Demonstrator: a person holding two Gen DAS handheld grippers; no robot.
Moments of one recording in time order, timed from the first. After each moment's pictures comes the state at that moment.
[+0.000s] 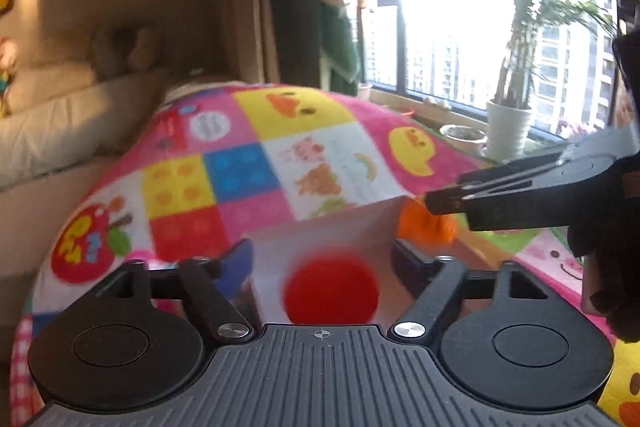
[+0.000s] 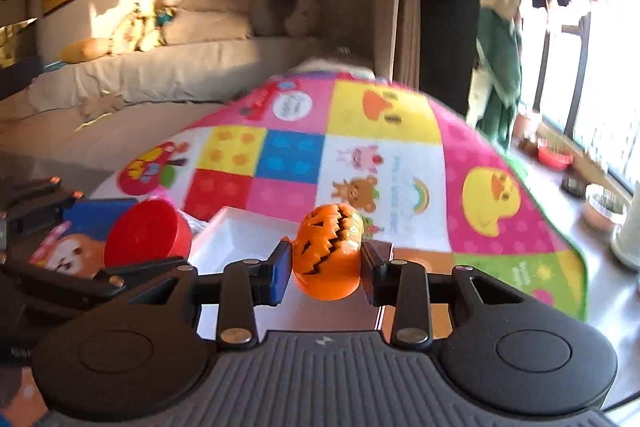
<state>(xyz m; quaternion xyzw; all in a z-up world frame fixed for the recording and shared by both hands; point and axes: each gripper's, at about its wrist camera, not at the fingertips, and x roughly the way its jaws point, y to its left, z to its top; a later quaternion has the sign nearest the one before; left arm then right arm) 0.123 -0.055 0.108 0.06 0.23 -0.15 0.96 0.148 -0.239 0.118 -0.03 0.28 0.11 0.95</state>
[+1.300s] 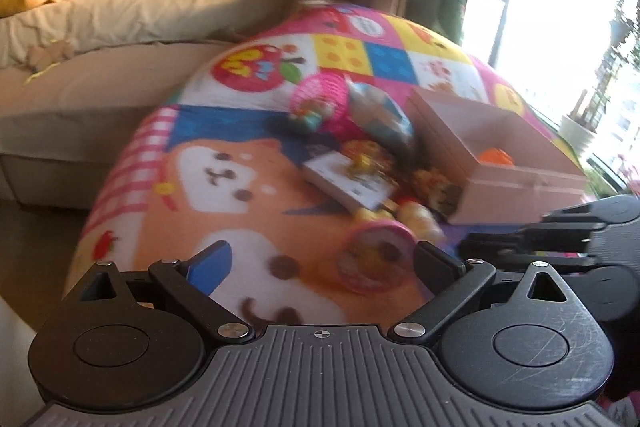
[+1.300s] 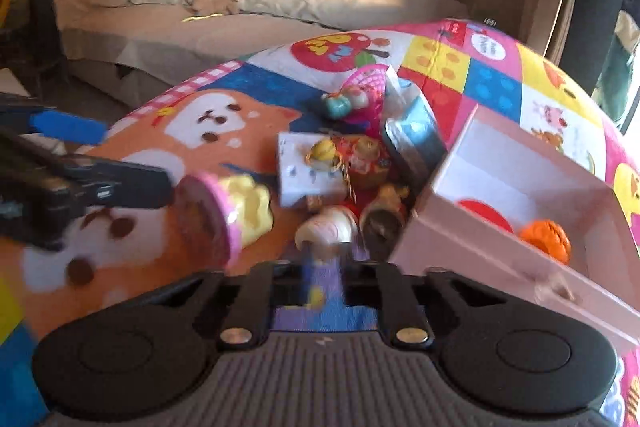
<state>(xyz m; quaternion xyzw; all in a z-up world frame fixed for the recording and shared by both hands) -0.008 0.089 0.041 -0.05 0.31 -0.04 0.95 0.043 -0.065 0.024 -0.16 0.31 0.25 0.90</state>
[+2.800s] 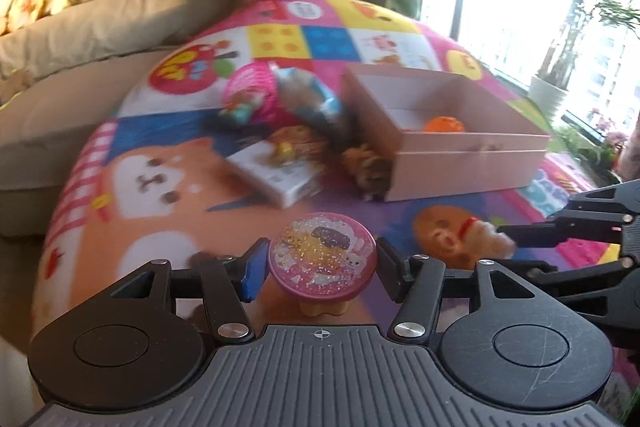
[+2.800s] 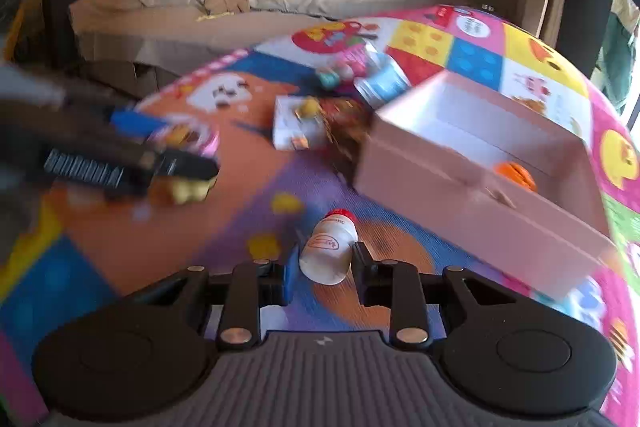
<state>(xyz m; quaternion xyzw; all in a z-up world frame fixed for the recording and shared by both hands) -0.004 0.035 0.042 0.00 0.32 -0.09 0.94 0.001 -0.131 0.027 -0.17 0.31 0.26 0.90</state>
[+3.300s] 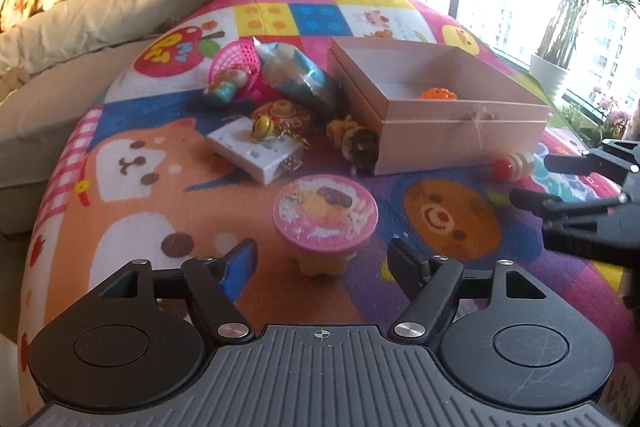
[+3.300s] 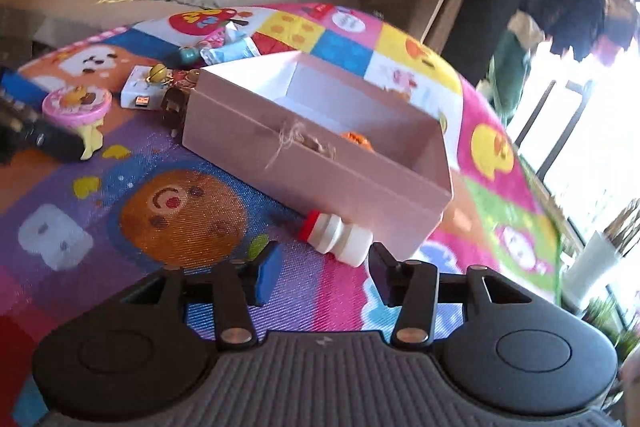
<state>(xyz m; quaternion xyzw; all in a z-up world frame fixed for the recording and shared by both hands) -0.002 0.022 0.025 0.02 0.35 -0.09 0.93 0.017 -0.177 0.013 -0.20 0.28 0.09 0.93</state>
